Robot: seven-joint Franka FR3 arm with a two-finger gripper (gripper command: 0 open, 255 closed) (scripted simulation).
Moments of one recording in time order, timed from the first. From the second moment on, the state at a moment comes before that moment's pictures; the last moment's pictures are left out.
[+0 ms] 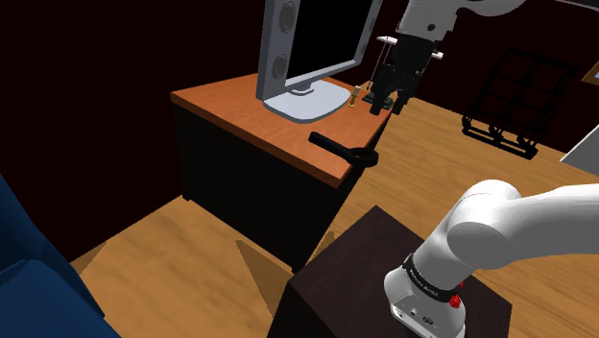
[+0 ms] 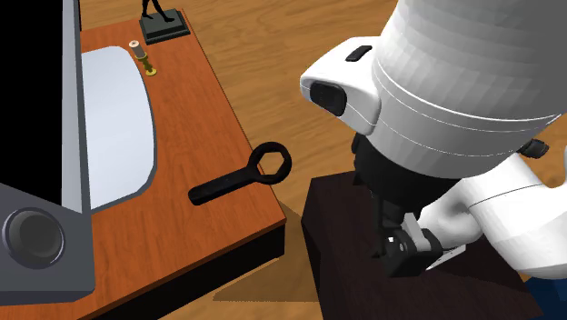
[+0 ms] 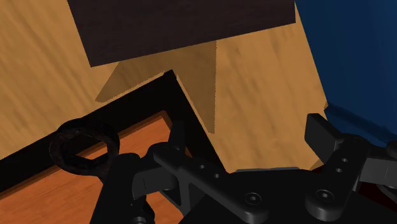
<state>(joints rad) 0.00 -0.79 -0.05 -2.35 0.06 1.50 0.12</state>
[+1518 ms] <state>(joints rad) 0.00 -0.29 -0.39 -2.42 -0.06 2.14 -0.44</state>
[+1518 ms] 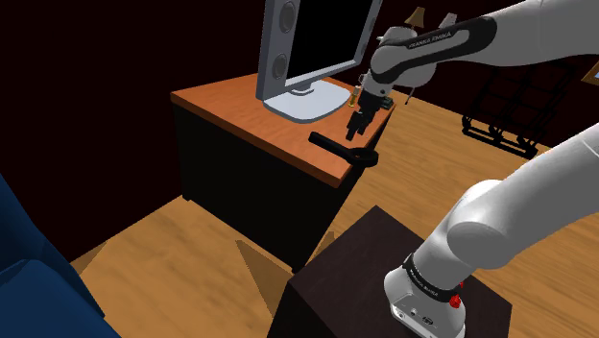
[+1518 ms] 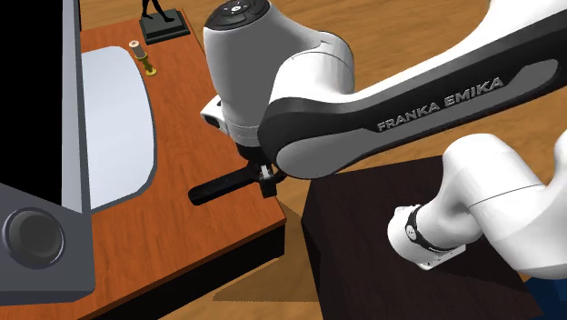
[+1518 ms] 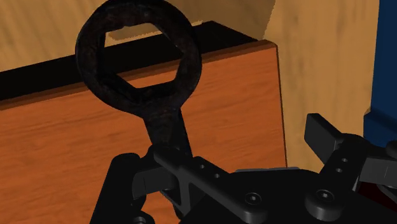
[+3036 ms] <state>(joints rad) 0.00 0.13 -0.47 -2.28 0.17 2.40 -0.79</state>
